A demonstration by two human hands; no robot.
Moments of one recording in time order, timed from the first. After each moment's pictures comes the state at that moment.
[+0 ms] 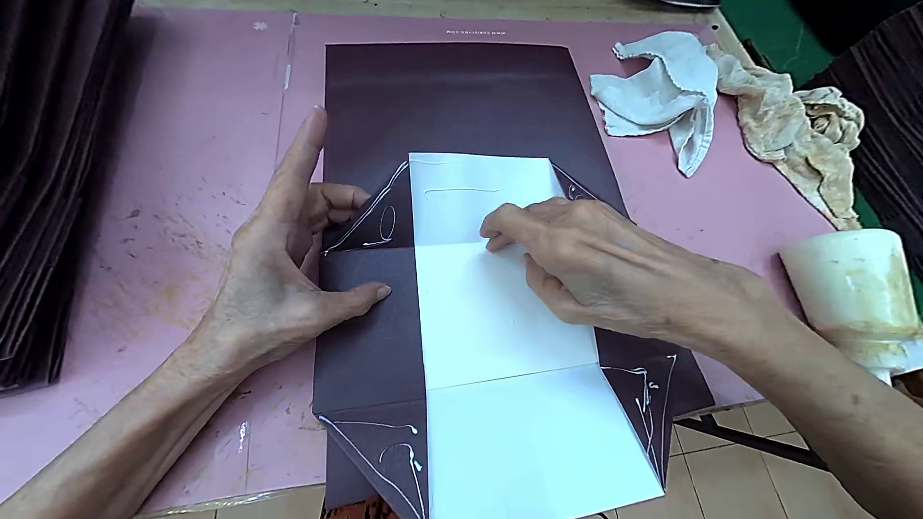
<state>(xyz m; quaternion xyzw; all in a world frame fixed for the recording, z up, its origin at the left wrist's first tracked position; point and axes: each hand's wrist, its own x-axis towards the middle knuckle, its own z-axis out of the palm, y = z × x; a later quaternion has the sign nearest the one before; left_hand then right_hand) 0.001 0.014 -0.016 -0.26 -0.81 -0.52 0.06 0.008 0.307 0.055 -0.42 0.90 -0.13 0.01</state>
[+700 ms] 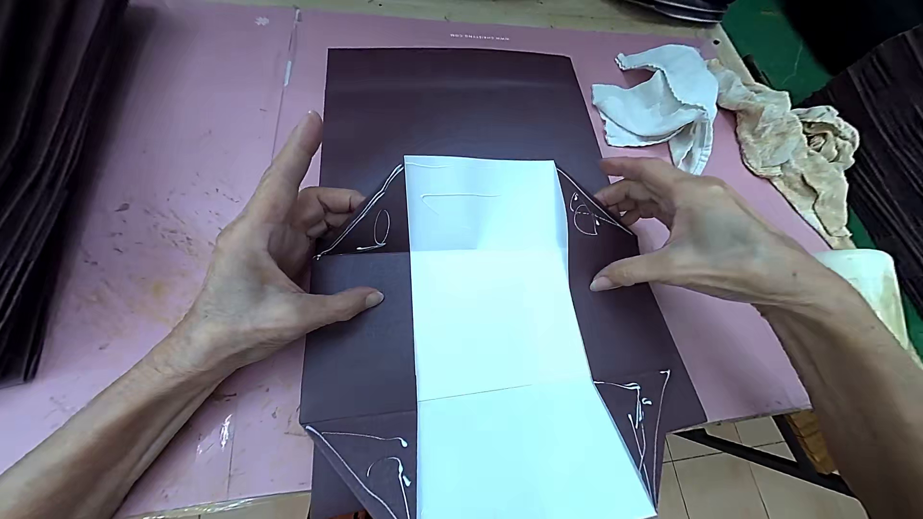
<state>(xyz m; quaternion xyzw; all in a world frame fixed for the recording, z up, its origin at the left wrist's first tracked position) -0.001 0.012 -0.021 -0.25 -0.77 -0.58 0.01 -0.017 0.393 0.043 -0.20 0.93 -0.30 0.07</state>
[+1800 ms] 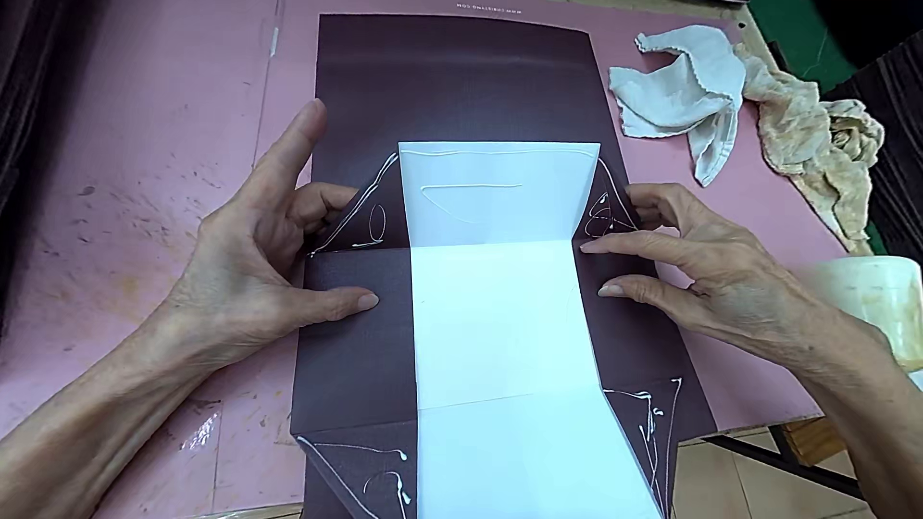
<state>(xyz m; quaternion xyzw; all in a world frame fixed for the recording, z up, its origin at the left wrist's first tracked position) -0.005 0.013 -0.021 -0.25 -0.75 -0.61 -0.03 0.011 0.395 0.029 -0.35 0.91 -0.20 -0.03</state>
